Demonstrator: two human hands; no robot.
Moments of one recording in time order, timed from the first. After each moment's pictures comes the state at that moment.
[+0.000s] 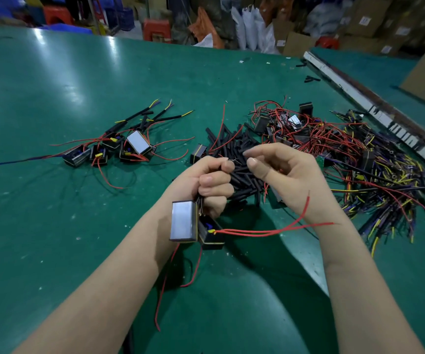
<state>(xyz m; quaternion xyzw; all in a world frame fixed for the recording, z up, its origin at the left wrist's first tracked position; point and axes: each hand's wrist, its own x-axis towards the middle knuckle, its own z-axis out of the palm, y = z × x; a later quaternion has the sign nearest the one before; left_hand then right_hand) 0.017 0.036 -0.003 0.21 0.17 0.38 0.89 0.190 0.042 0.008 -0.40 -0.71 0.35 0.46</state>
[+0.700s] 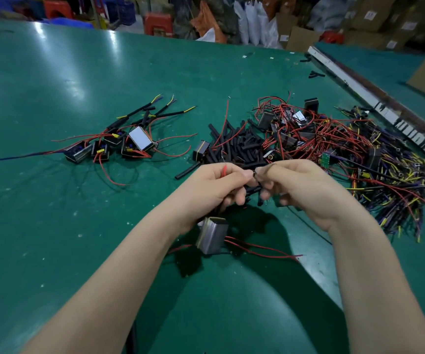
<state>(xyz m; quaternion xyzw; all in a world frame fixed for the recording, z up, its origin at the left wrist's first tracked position) 0.026 0.028 -0.009 0.55 0.43 0.40 0.60 0.195 0.039 0.013 -0.56 -0.60 0.48 0.31</state>
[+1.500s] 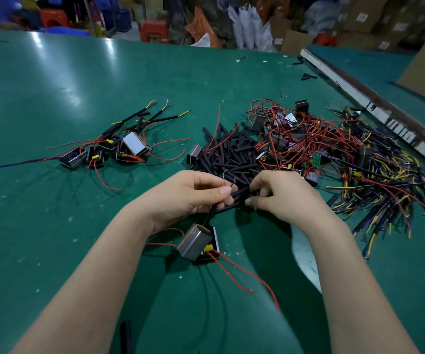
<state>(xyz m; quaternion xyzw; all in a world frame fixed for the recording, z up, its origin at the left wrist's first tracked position) -0.001 0.030 -0.015 0.53 0.41 0.34 0.66 0.203 0.049 -0.008 -0.62 -0.76 0.15 0.12</state>
